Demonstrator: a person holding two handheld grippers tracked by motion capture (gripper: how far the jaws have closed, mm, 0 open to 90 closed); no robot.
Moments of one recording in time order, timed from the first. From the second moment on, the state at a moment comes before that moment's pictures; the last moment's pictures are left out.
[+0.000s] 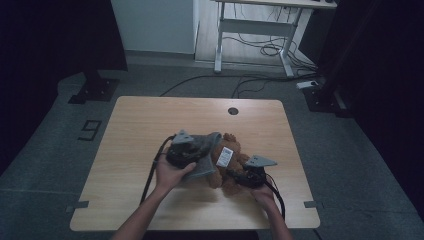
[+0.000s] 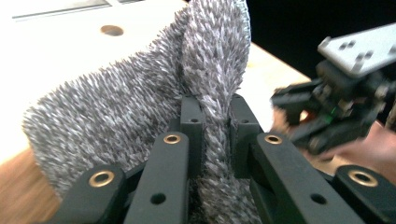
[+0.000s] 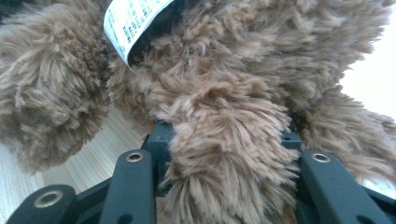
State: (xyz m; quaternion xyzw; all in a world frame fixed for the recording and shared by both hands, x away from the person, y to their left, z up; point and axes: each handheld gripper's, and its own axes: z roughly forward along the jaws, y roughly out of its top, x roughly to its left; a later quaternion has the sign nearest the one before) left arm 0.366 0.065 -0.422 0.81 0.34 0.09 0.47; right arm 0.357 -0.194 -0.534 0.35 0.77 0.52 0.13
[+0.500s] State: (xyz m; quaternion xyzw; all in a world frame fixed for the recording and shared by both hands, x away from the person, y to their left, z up) left arm 0.368 0.096 -0.455 0.81 0.38 0.14 0.43; right arm 0.359 -0.204 -0.540 0.36 0.76 0.52 0.12
